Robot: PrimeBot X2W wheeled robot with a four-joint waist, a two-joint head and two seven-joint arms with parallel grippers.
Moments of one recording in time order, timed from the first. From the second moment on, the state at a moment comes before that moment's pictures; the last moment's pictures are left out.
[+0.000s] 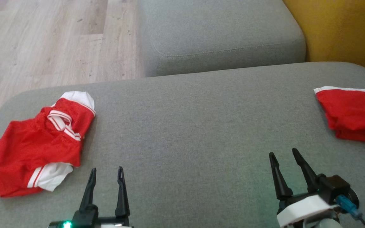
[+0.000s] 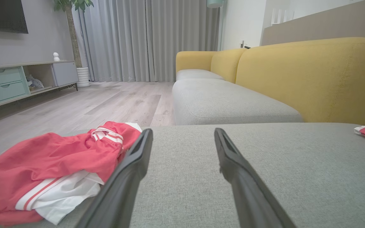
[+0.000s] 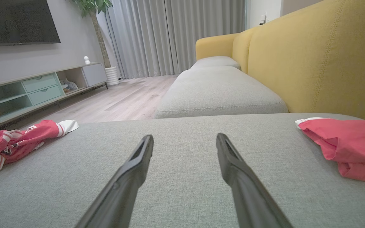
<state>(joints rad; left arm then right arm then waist) 0.13 0.05 -0.25 0.16 -0.15 0.17 -0.26 0.04 -0.09 0.16 0.31 0.18 0.13 -0.26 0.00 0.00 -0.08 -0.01</state>
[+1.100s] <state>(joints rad) 0.10 0.06 -0.15 0.14 -0.07 0.15 -0.26 0.05 -0.08 0.17 0.30 0.17 0.13 -0.26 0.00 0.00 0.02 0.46</state>
